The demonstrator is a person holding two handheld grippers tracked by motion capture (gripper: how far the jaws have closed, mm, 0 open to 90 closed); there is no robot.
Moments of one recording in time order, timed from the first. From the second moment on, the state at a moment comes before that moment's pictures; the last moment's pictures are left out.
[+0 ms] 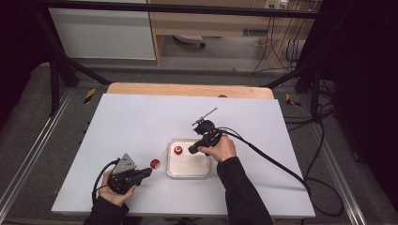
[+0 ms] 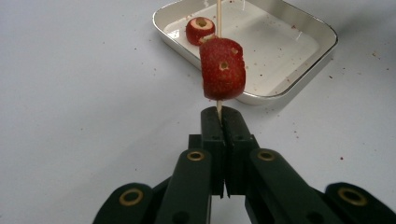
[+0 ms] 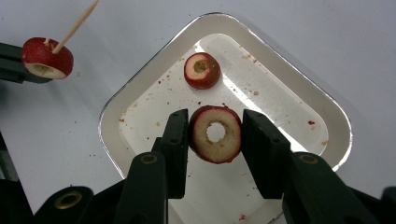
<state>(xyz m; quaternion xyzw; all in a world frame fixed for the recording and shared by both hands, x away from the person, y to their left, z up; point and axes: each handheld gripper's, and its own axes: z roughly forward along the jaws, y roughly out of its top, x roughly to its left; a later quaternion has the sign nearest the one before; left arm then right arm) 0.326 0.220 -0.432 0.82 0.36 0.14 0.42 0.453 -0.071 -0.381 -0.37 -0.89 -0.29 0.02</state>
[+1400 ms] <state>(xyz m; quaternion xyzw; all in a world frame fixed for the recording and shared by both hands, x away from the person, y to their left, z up) 0.322 0.163 -0.423 0.80 0.37 0.14 0.46 0.409 -0.141 -0.382 -0.45 -0.69 -0.56 -0.01</state>
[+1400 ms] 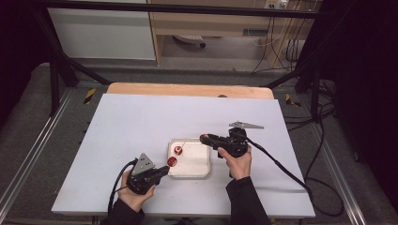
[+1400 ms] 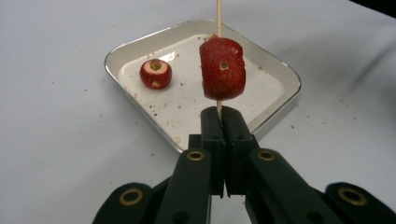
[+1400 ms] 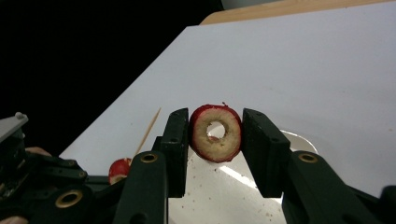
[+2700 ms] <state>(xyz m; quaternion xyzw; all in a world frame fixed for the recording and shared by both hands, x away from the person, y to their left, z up) 0.330 0.117 -0.417 0.75 0.40 0.13 0.50 0.416 -0.128 -0.384 -0.47 -0.55 -0.69 -0.04</state>
